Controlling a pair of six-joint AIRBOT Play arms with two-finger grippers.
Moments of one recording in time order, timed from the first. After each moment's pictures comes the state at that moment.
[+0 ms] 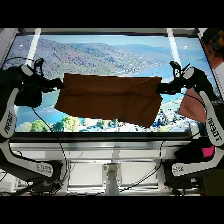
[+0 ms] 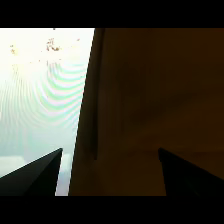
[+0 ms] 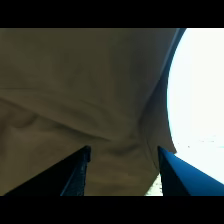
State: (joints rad) left arm 0.18 -1.67 1.40 1.21 -1.03 -1.32; right arm -0.12 -1.58 1.30 -1.30 1.06 1.35
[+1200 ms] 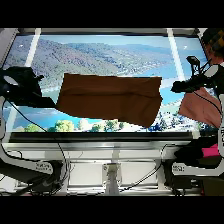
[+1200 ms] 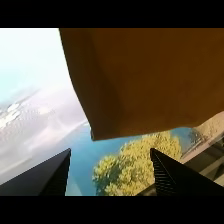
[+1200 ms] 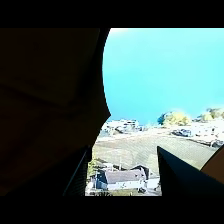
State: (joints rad) left arm 0.38 -1.67 1.27 1.14 -1.40 -0.76; right arm -0.26 -1.45 1.30 -1.34 1.15 1.20
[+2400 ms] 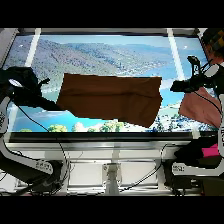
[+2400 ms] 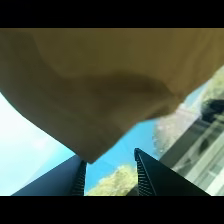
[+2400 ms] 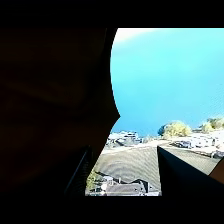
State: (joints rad) left arm 0.38 -1.74 1.27 1.03 -1.52 -0.56; right arm -0.26 -1.45 1.30 -1.31 1.16 1.24
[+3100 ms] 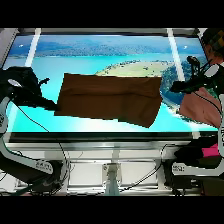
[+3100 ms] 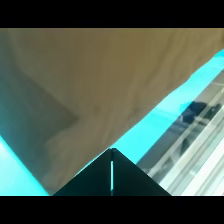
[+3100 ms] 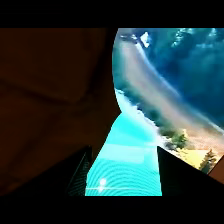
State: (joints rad) left arm 0.39 -1.74 1.27 1.02 -1.56 -0.60; right arm -0.26 -1.45 1.30 -1.31 1.18 1.22
